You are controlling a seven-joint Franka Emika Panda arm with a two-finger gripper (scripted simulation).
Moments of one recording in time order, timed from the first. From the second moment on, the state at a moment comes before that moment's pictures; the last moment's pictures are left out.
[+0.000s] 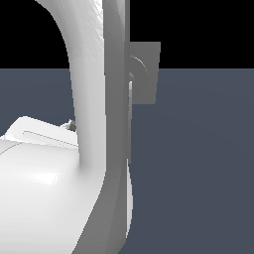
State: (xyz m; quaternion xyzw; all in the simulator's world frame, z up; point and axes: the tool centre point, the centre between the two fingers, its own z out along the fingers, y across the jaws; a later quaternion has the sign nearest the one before) arm -0.097 0.140 0.154 -0.61 0.14 -0.76 0.17
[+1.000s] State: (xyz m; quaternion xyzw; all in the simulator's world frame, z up) arm -0.120 0.062 0.080 -0.71 0.04 -0.71 -0.01
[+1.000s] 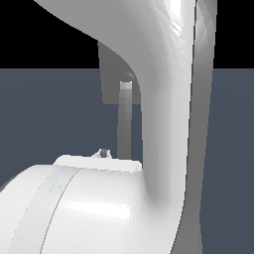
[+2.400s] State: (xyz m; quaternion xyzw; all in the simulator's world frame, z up) arm -0.133 -0.065 0.087 -0.70 0.08 -0.71 -0.07
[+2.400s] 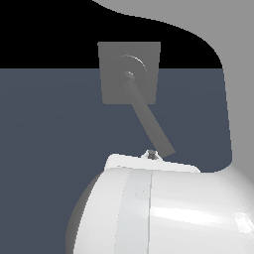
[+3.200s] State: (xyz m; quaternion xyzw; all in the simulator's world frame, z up) arm -0.140 -0.115 0.106 -0.69 0.09 -0.71 -0.08
